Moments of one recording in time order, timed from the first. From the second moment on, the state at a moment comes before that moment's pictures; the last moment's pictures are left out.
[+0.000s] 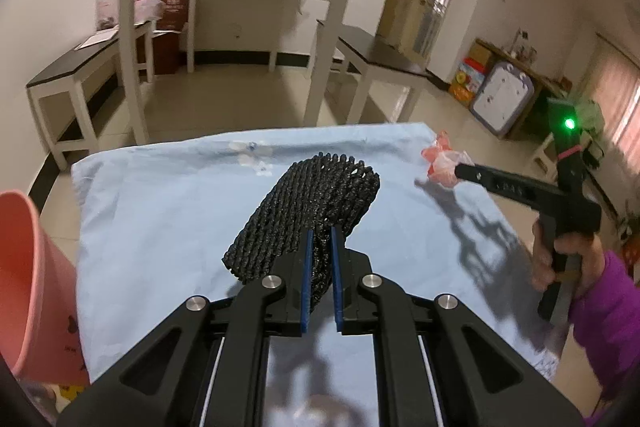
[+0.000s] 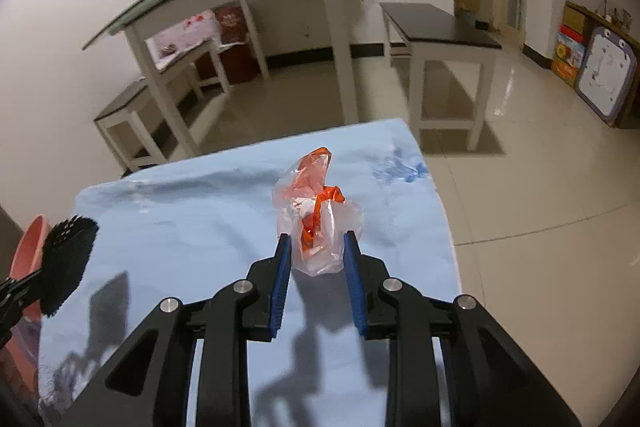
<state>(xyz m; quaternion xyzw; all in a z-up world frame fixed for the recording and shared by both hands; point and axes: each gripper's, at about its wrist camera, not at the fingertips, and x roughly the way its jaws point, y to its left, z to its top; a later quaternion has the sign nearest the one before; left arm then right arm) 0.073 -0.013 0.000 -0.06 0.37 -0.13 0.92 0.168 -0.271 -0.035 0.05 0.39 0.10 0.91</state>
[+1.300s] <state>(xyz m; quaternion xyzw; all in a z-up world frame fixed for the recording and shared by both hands) -0.037 0.159 0.052 -0.16 0.27 0.15 0.94 0.075 0.032 0.042 -0.05 0.33 0.38 0.86</state>
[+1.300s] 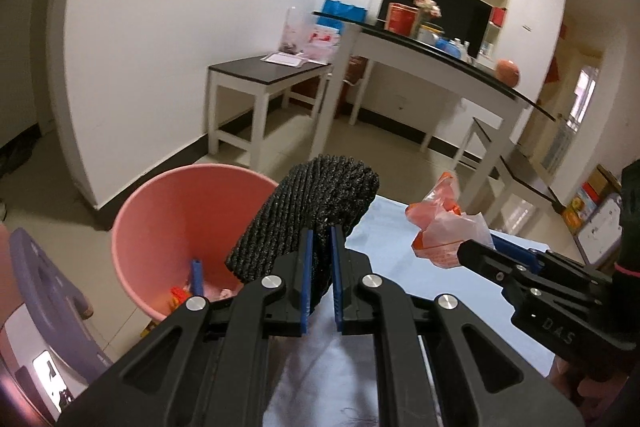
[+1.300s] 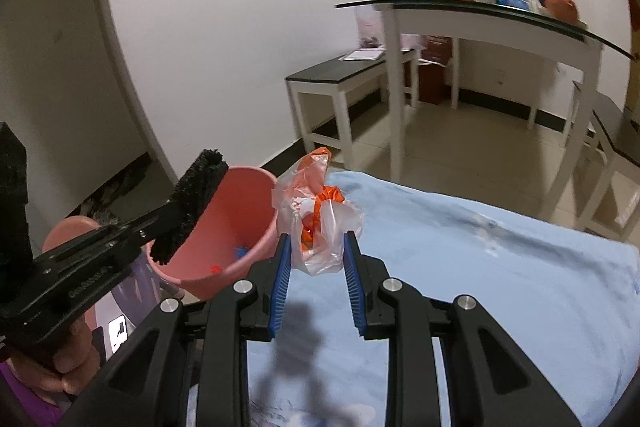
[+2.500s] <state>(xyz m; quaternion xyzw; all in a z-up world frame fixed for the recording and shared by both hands) -0.037 0.251 -0.003 -0.19 0.31 0.26 0.89 0.076 0.171 -0.002 -0.11 0.37 0.43 0.82</state>
